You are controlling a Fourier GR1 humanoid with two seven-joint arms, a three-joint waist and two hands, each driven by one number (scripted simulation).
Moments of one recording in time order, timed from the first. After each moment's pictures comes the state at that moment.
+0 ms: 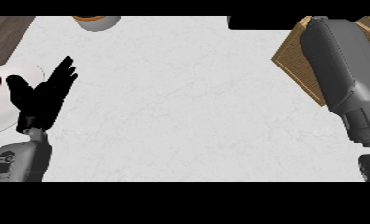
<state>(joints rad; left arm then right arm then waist) -0.21 0.25 0.18 -1.39 0.04 -0.08 0.22 -1.11 -0.34 -0.14 -0.56 1.24 -0.78 1.01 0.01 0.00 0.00</state>
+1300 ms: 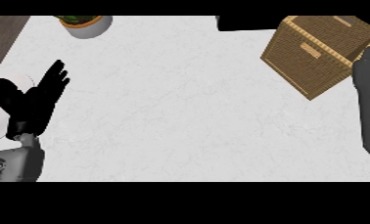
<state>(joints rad) -0.17 0.26 0.21 -1.43 0.05 -0.07 0.25 -0.76 -0.38 -0.35 -1.06 0.97 -1.01 0.85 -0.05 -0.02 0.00</state>
